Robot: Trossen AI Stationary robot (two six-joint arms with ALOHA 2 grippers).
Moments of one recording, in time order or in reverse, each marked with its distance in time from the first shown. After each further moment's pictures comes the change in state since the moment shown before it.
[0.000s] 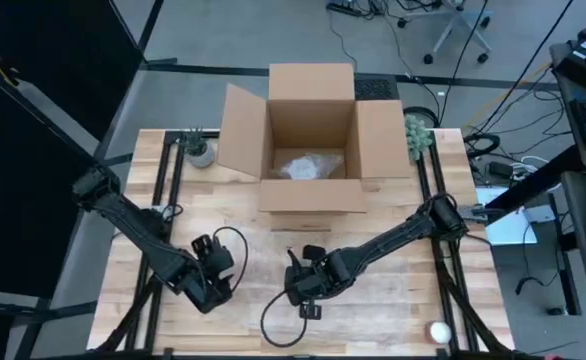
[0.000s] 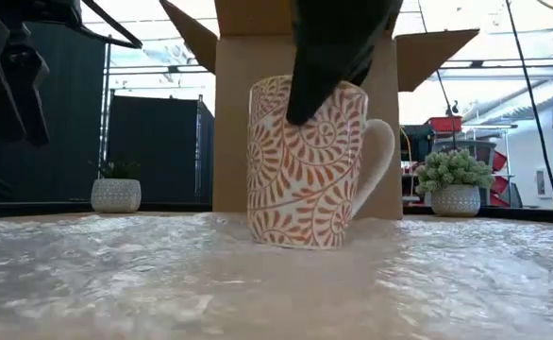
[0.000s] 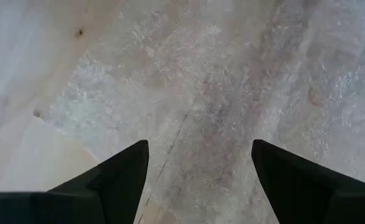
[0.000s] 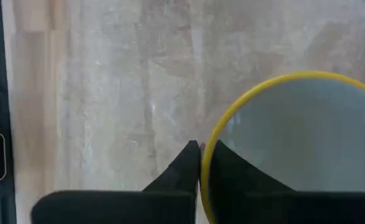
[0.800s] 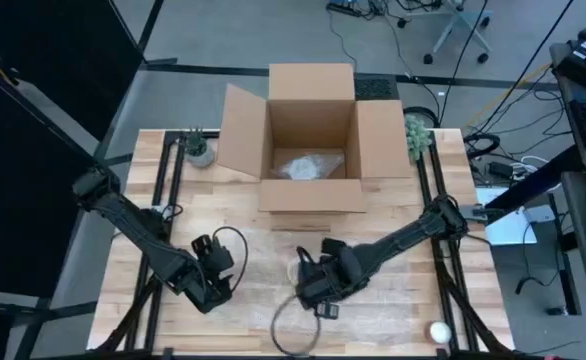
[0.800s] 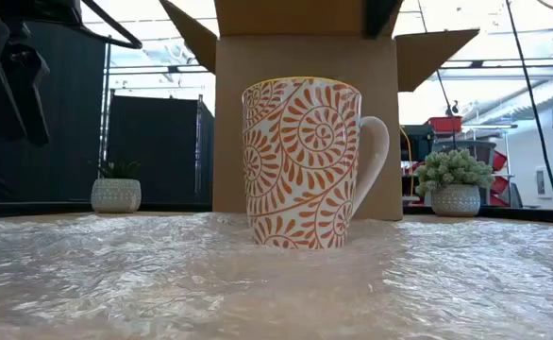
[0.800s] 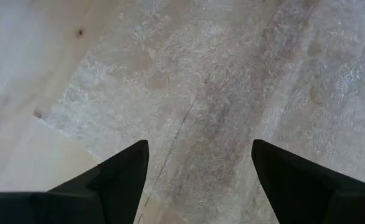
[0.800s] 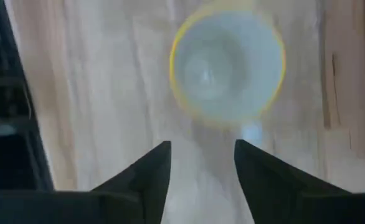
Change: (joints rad) left arm 0.000 0.000 0.000 0.001 0.000 -0.002; right arm 0.078 -0.012 0.296 -0.554 0.029 0.166
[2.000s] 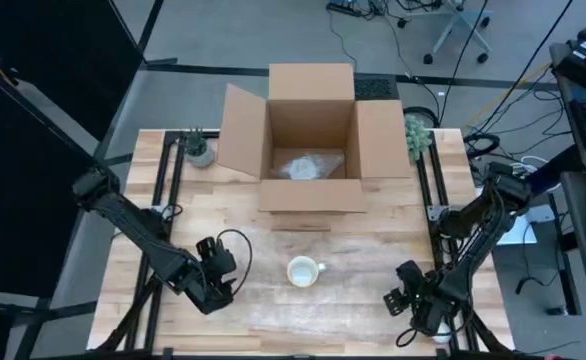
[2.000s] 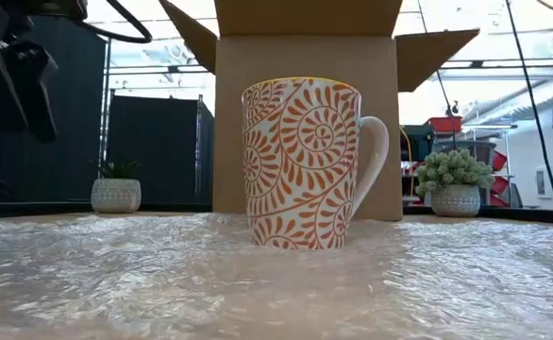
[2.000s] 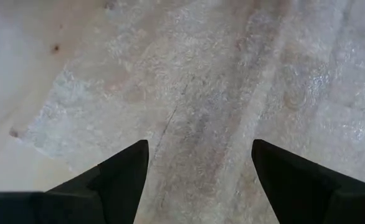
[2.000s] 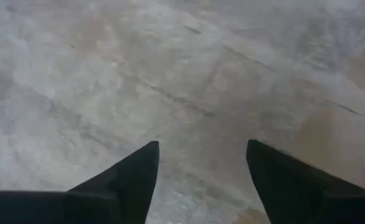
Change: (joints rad) left arm 0.007 0.000 0.000 0.076 0.009 0.077; right arm 0.542 -0.551 -1.245 0.666 0.072 1.536
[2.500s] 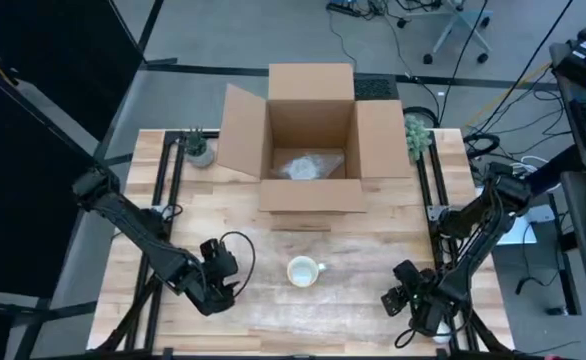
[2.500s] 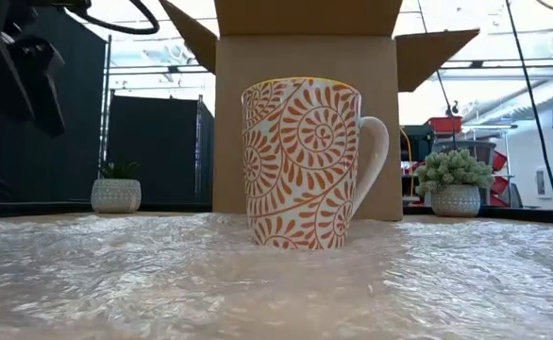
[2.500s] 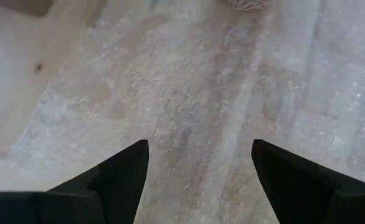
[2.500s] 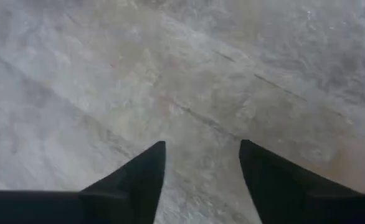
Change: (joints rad) left arm 0.000 0.000 0.000 0.069 -0.015 0.055; right arm -0.008 0.026 0.000 0.033 0.097 -0.059
